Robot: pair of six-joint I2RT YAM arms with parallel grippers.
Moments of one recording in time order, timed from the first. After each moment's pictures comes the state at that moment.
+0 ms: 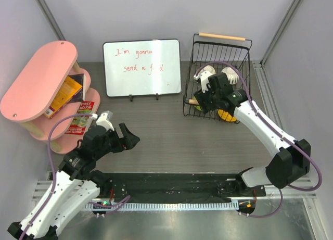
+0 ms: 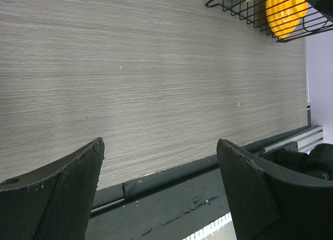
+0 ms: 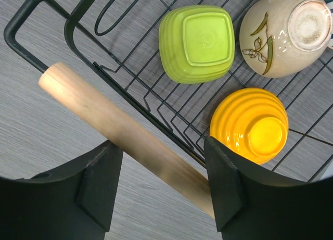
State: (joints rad) left arm -0.53 0.51 0.67 -0.73 0.02 -0.71; right arm 0.45 1.40 1.25 -0.68 0.07 -0.17
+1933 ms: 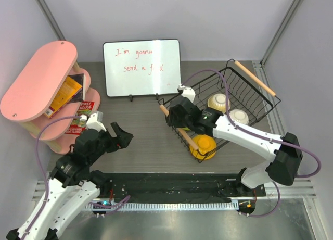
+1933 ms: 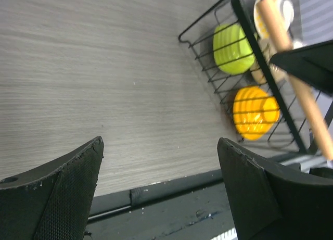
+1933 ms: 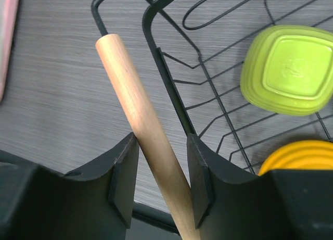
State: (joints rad) left arm -0.53 0.44 0.71 -0.78 -0.08 -0.71; right arm 0.94 1.42 1.21 -0.57 0.35 0.78
